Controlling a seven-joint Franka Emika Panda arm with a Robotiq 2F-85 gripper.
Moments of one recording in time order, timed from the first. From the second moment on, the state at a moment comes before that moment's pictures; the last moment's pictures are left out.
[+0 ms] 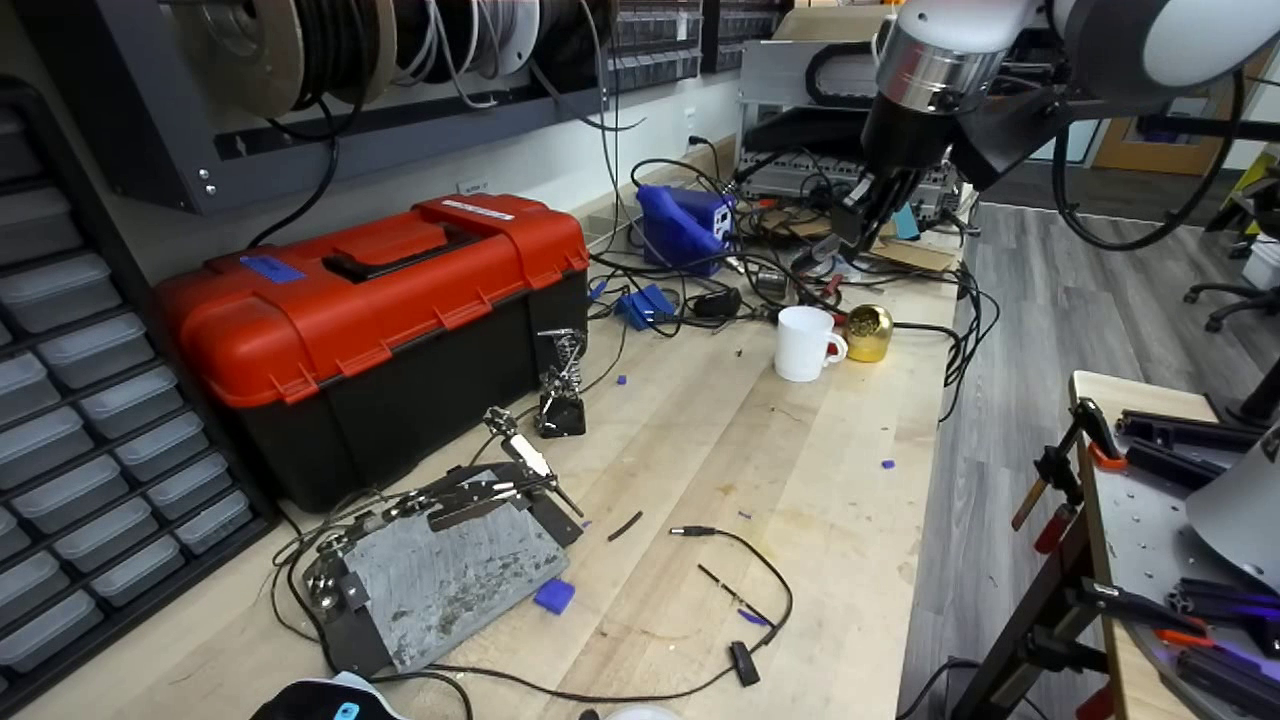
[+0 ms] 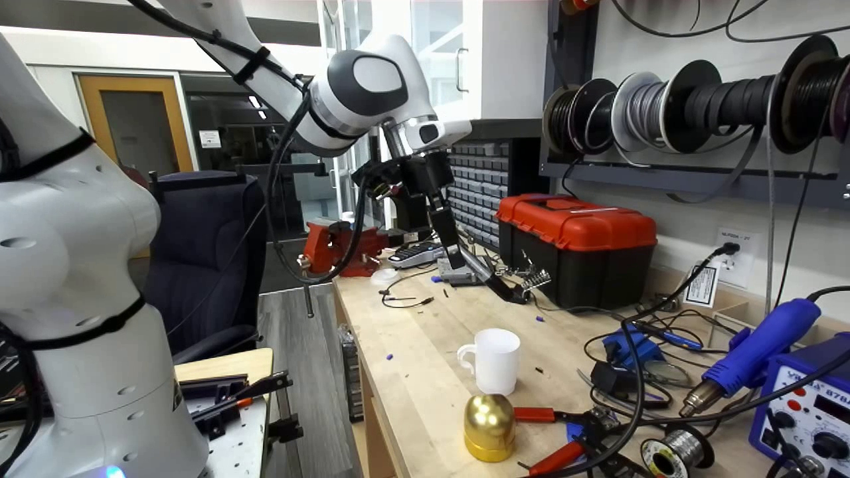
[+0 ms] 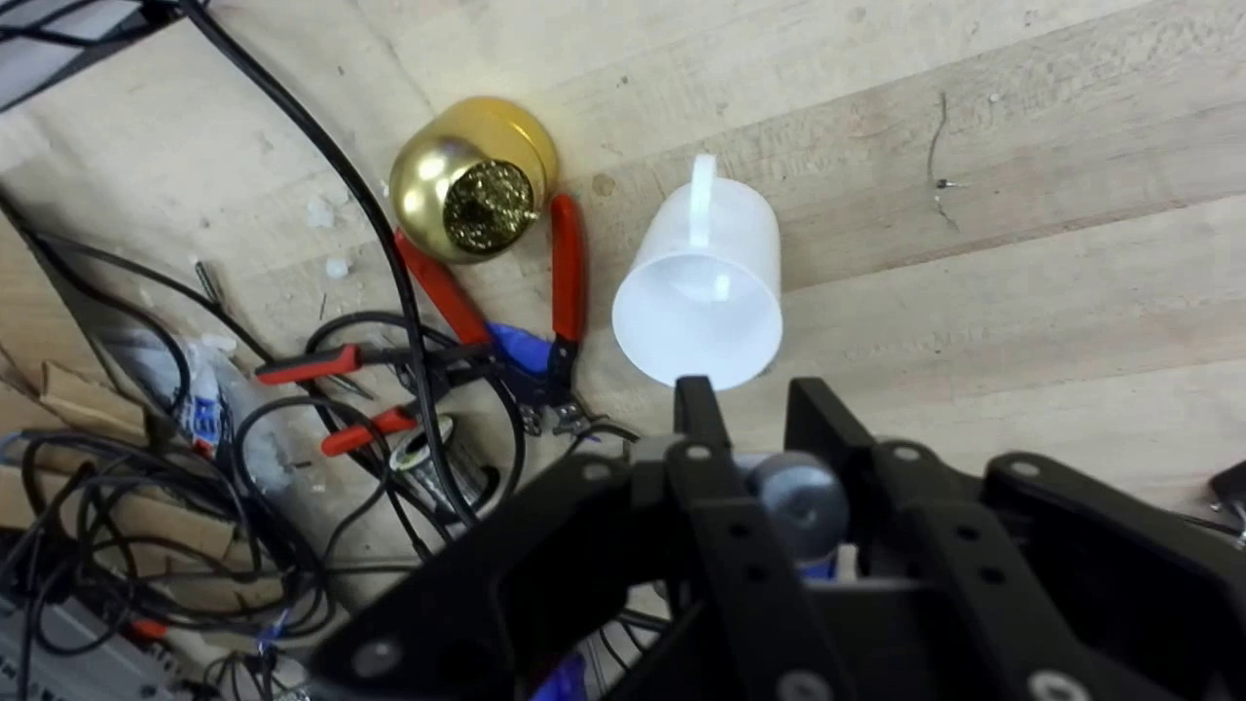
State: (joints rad) arm -0.03 -0.38 0.14 -2.61 -0.41 2.42 0.74
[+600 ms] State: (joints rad) arm -0.02 -0.32 0.32 -2.52 -0.45 2.38 0.75
